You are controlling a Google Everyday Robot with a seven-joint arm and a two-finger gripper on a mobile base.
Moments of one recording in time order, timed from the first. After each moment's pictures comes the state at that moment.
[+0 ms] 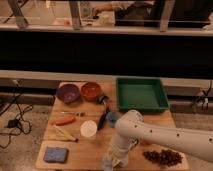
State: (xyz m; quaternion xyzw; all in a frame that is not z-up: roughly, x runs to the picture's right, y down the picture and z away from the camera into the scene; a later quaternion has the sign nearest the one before) arm 0.038 0.344 0.700 -0.41 -0.26 -0.23 0.84
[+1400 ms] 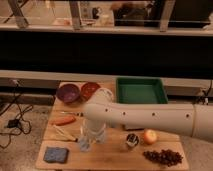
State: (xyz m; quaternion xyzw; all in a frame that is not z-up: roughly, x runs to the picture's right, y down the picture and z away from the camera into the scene) arm -0.081 0.219 0.664 -0.31 -0.25 -0.34 0.85
